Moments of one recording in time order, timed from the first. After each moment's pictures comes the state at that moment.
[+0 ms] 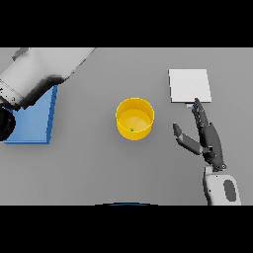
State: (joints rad) left arm -1.71 0.38 -1.08 -0.56 -0.93 -0.33 0.07; right arm 0.04 -0.07 0.06 -1.64 0.11 0.03 -0.07
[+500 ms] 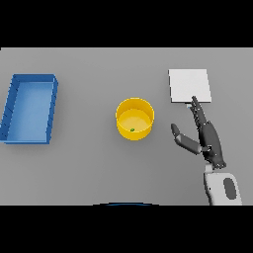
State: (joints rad) left arm -1.60 0.60 -0.67 -0.26 -0.41 -0.15 0.19; right arm 0.02 -0.09 0.07 -1.62 0.13 0.04 -0.11
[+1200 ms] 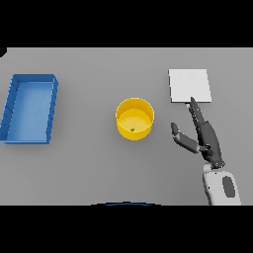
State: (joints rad) left arm -1.08 0.70 -0.54 -0.46 0.05 0.15 0.49; right arm 0.01 -0.09 0.08 -1.59 0.14 0.04 -0.09
